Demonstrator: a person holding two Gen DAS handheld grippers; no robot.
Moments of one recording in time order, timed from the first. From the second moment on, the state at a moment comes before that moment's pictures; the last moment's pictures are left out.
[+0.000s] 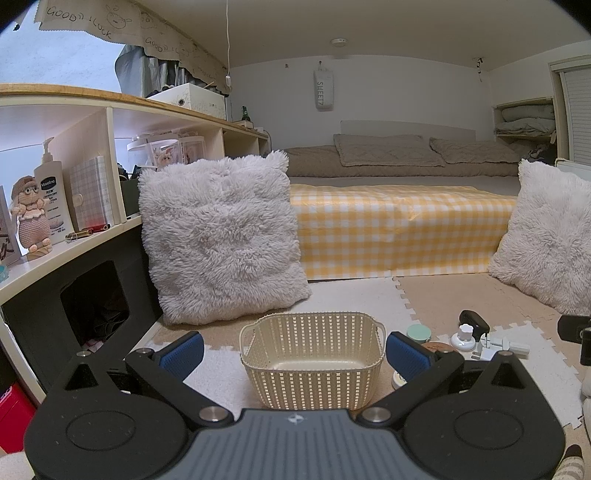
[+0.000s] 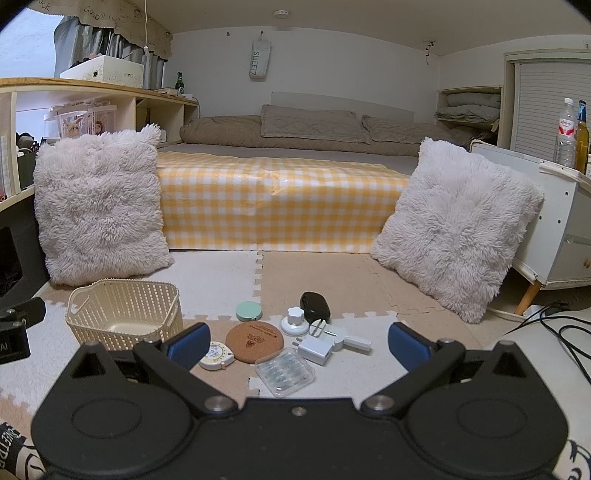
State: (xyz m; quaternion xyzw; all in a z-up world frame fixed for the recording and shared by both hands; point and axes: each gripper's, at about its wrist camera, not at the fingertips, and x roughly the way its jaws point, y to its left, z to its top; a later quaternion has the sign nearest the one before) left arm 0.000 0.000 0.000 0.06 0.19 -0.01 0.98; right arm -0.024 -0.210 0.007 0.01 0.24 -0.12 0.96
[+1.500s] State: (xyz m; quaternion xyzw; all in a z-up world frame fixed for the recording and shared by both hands) left arm 0.012 -0.005 0.007 0.06 0.20 -0.02 0.98; right arm -0.024 -0.216 0.016 0.03 0.22 -0.12 0.97
